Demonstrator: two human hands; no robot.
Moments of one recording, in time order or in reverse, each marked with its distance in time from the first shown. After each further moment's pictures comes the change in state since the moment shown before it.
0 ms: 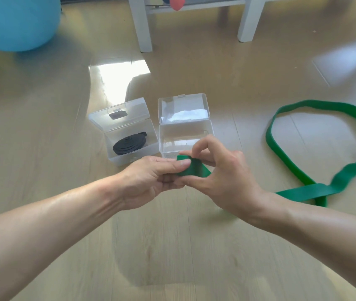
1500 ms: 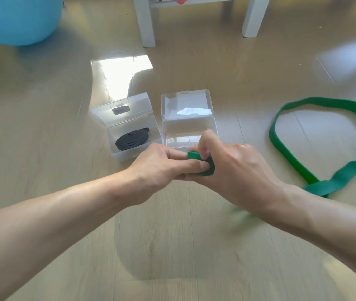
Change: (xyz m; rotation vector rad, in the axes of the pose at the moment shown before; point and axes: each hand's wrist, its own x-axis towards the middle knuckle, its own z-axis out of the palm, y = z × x) left_hand -0.005 0.005 0.015 0.392 0.114 0.190; right_hand 0.006 -0.013 -0.014 -0.553 -0.119 -0.252
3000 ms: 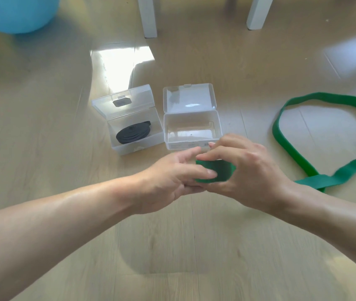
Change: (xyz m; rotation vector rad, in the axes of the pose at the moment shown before) left_hand -0.007 -0.009 0.012 -0.342 -0.225 -0.143; right_hand -0.016 0.019 0.007 0.163 0.029 0.003
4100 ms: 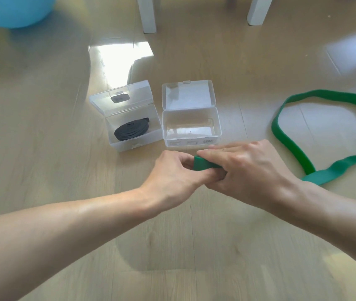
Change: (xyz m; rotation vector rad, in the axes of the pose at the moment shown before) left_hand 0.005 -0.012 0.021 0.492 0.466 0.091; right_hand 0.000 -0.005 -0.007 -0.249 -0.064 -0.098
